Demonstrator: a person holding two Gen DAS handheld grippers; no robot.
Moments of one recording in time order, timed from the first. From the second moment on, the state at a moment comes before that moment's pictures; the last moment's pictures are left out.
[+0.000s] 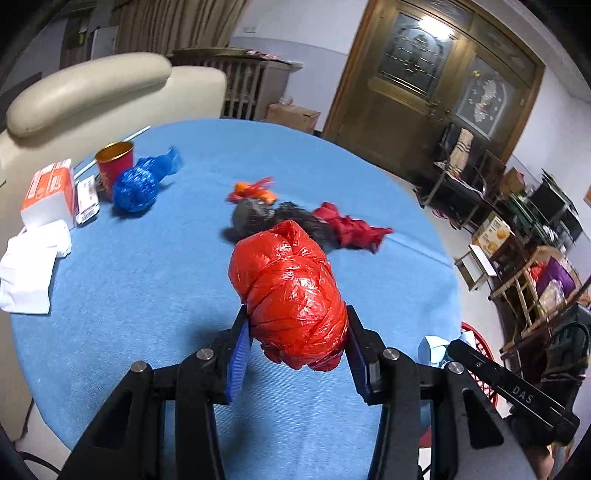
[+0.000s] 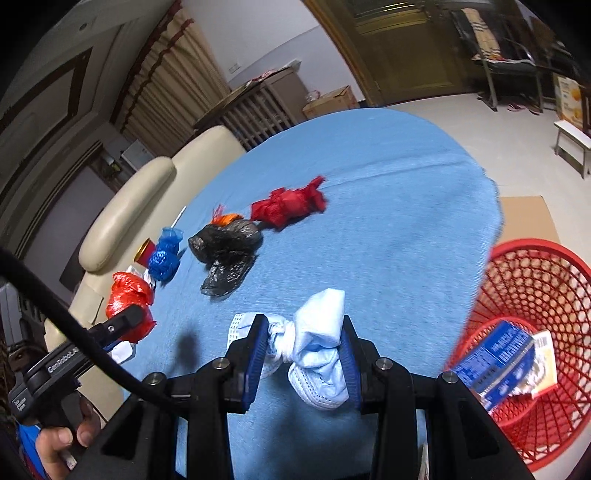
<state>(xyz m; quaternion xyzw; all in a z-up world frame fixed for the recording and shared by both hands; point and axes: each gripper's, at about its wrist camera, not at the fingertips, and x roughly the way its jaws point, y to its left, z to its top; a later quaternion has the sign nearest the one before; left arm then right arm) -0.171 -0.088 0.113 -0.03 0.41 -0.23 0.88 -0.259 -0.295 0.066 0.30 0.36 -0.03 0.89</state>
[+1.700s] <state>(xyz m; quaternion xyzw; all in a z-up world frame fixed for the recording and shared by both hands) -0.214 -0.187 0.109 0.06 0.40 -0.33 0.85 -0.361 -0.409 0.019 0.41 0.32 -0.16 0.84</state>
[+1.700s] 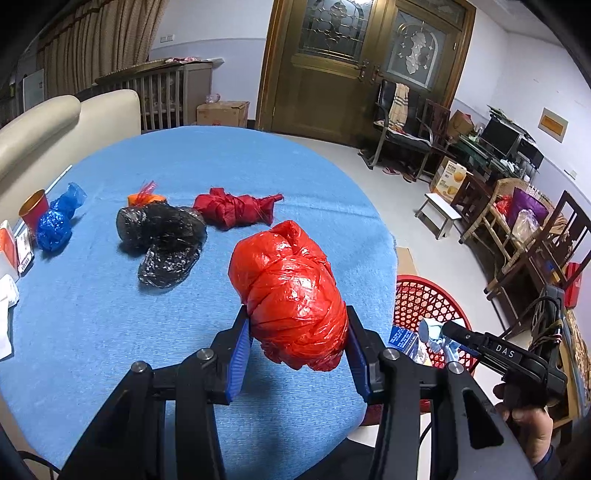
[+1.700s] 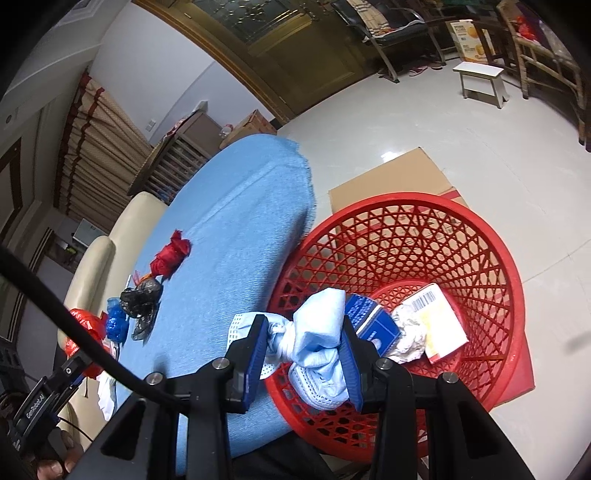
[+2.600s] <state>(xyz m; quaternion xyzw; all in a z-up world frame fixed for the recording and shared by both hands) -0.237 -0.282 0.107 0.10 0.40 -0.42 0.81 -0.386 -0.465 0.007 0.38 0.34 -0.26 0.82</state>
